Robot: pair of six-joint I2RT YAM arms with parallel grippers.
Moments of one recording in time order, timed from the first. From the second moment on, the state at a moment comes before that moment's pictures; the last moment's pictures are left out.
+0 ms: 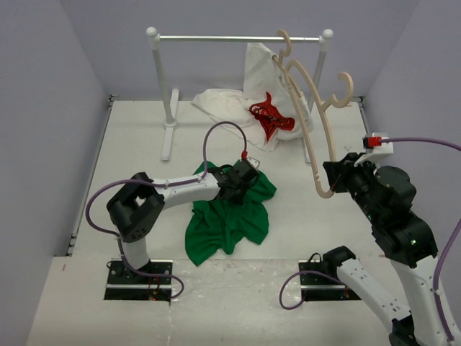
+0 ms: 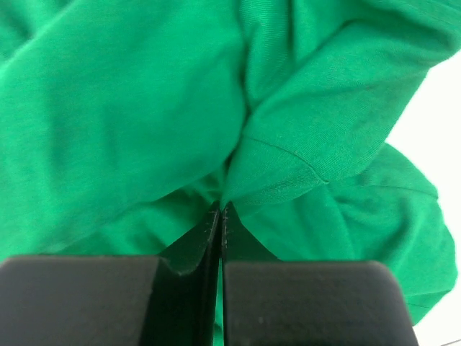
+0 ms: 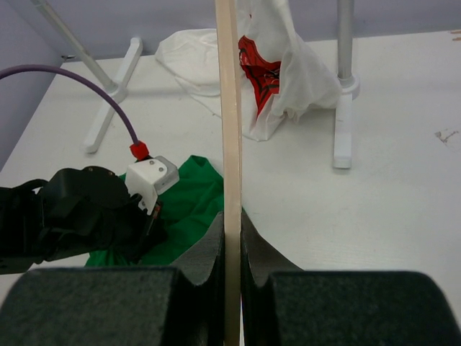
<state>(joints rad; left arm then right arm) -0.94 1.82 1.20 -0.47 -0.22 -0.42 0.39 0.62 1.15 -0.77 0.13 0.31</state>
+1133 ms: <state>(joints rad) -0.83 0.59 0.53 -0.30 -0.03 -0.61 0.39 0.63 1.06 -0.73 0.06 0.32</state>
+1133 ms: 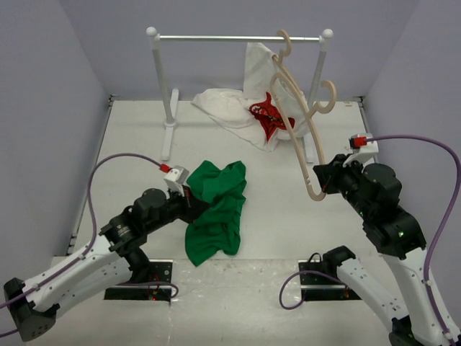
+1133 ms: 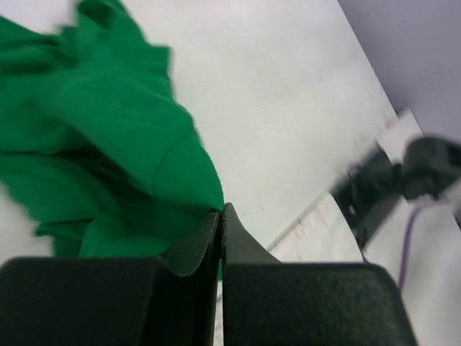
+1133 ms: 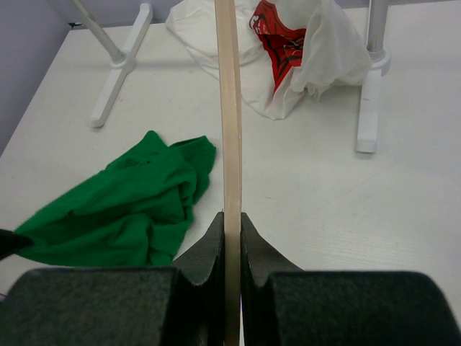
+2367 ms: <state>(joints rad) -0.66 1.50 0.84 -0.12 0.16 -0.56 0.39 0.72 1.06 -0.69 0.03 0.32</state>
